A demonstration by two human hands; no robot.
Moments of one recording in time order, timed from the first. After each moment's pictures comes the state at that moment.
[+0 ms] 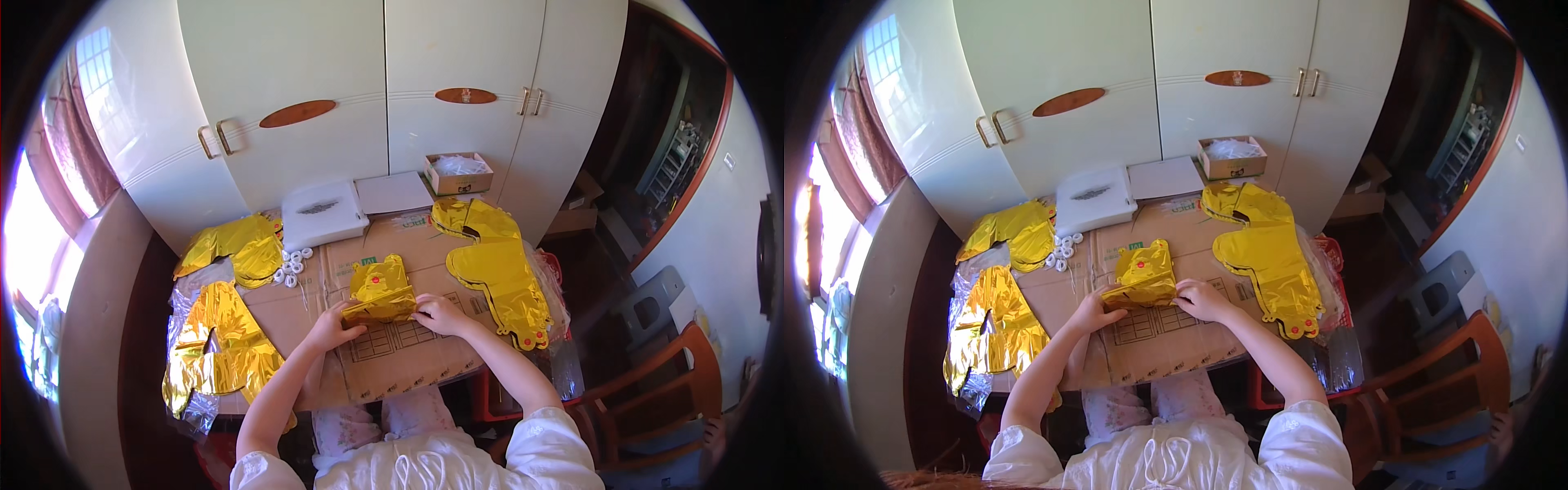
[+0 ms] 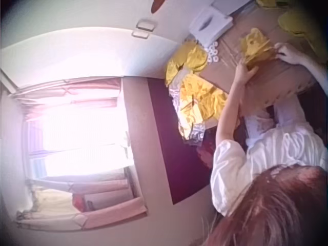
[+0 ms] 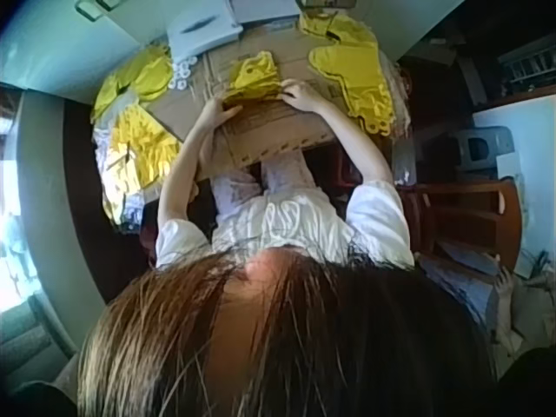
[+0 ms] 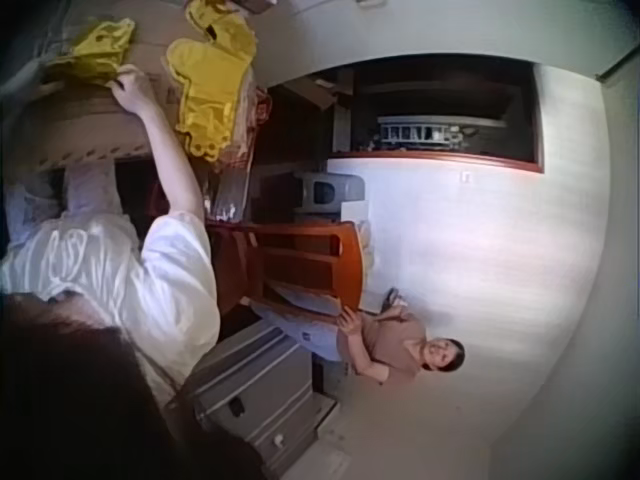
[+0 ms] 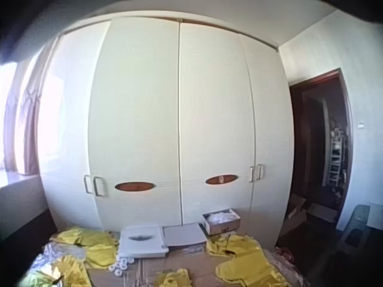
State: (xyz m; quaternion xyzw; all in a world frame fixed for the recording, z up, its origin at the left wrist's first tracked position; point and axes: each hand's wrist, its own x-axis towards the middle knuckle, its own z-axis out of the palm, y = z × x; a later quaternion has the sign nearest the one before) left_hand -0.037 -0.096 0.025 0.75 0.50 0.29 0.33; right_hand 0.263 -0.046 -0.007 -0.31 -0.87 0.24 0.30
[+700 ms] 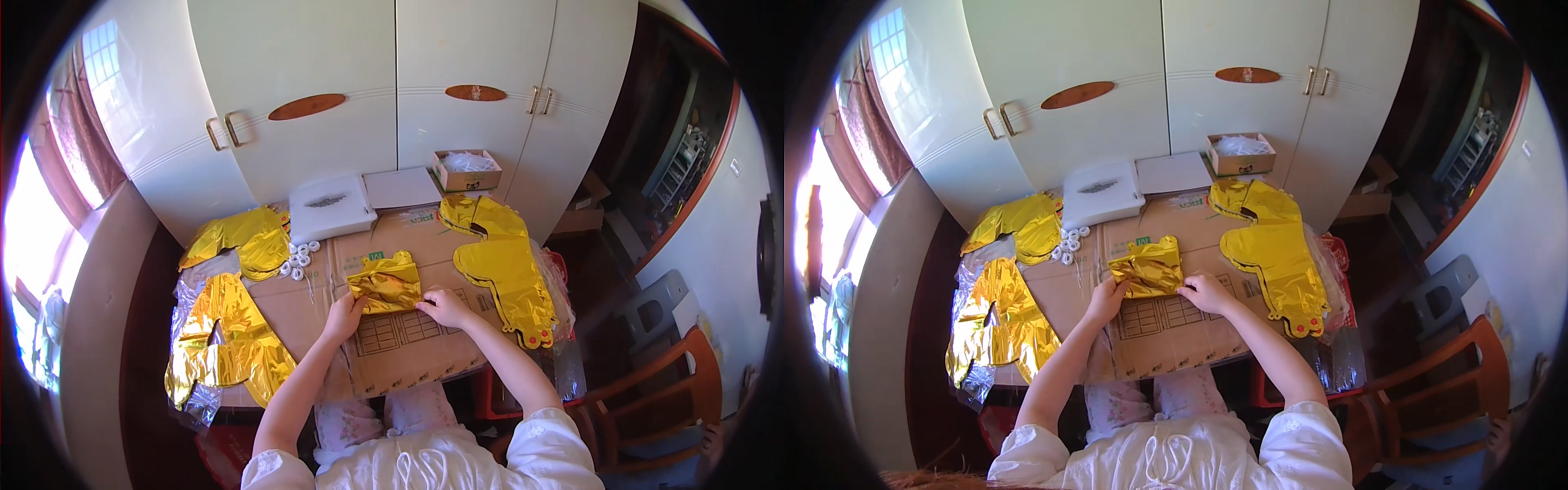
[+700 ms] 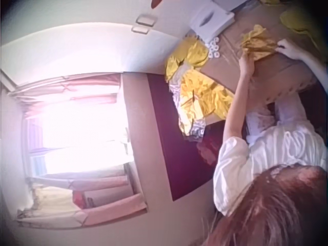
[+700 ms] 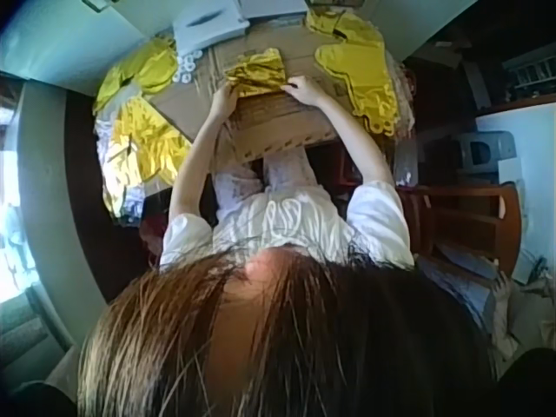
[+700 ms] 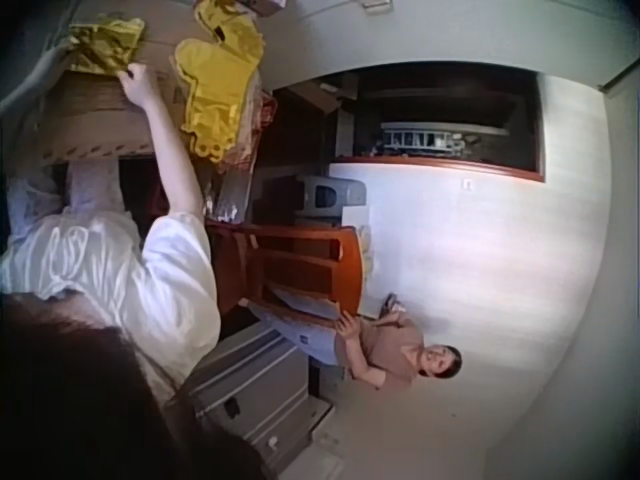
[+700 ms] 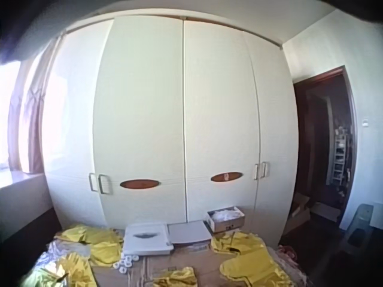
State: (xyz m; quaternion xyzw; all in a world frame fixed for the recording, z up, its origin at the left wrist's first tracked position) left_hand -0.016 -0.083 -0.001 0.65 0.59 0.39 0.29; right_hand 0.255 -0.041 -0.005 -0.40 -0.84 0.27 0.27
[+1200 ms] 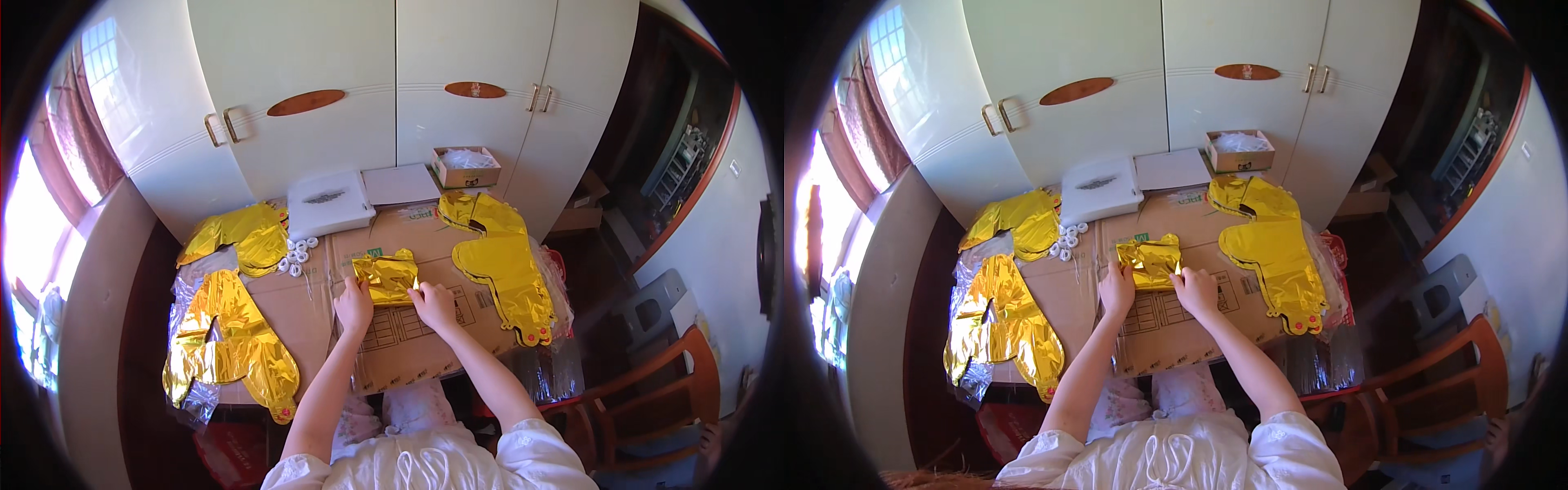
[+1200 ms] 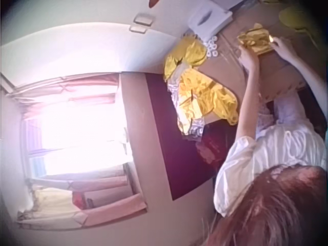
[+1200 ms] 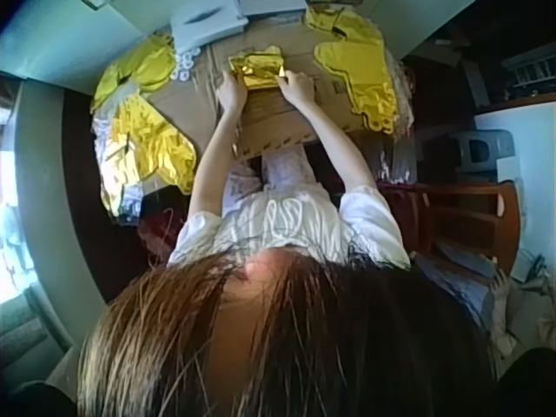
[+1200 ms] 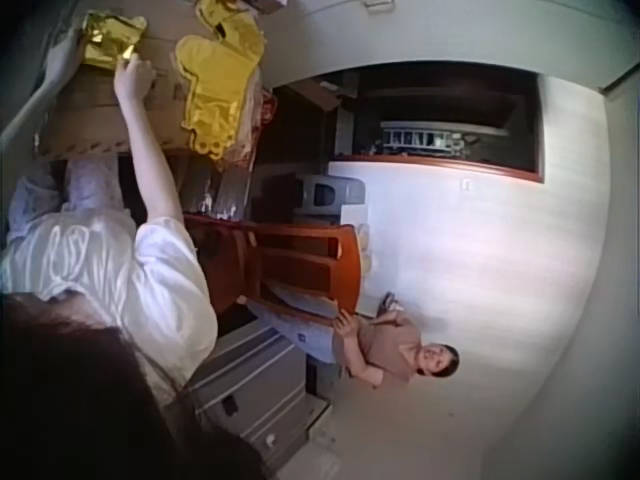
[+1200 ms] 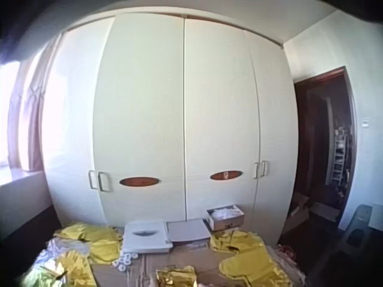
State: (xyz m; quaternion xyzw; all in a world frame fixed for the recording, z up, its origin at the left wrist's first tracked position) left_hand 0.029 -0.059 -0.028 0.57 0.74 0.35 0.03; right_hand 0.217 -0.054 -0.022 -0.58 -0.75 0.07 0.32
